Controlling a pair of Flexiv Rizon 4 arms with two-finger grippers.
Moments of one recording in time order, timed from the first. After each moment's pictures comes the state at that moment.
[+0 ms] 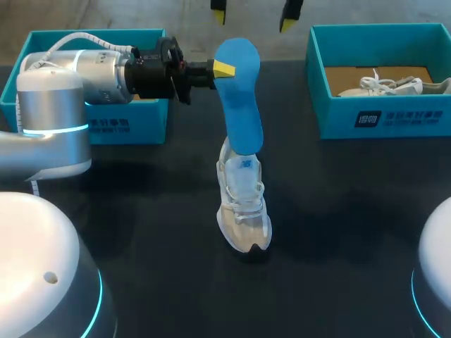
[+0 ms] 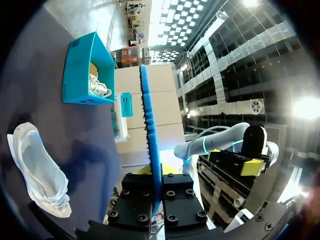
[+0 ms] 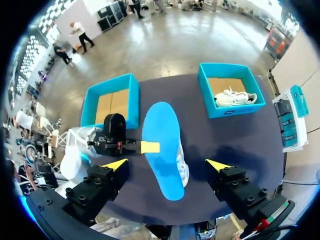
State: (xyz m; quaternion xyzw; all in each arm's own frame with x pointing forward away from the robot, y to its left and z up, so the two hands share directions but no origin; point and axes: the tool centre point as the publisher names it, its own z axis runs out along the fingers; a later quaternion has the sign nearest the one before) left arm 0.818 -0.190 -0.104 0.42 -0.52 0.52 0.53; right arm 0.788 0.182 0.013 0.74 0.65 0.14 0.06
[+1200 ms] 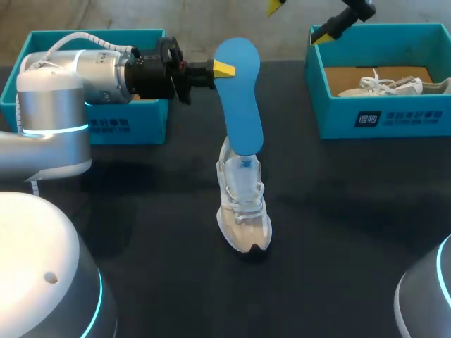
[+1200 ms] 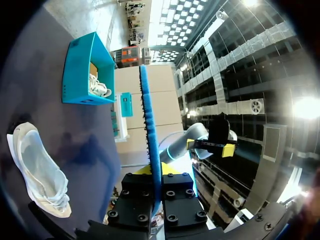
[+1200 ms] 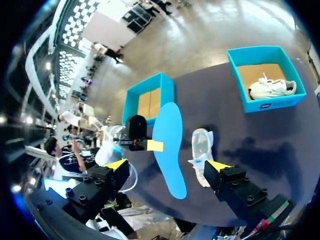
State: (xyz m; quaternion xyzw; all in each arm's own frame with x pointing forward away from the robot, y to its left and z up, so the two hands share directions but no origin) left arm 0.818 -0.190 -0.104 0.42 -0.52 0.52 0.53; right arm 0.795 0.123 0.006 0.69 0.64 0.30 -0.14
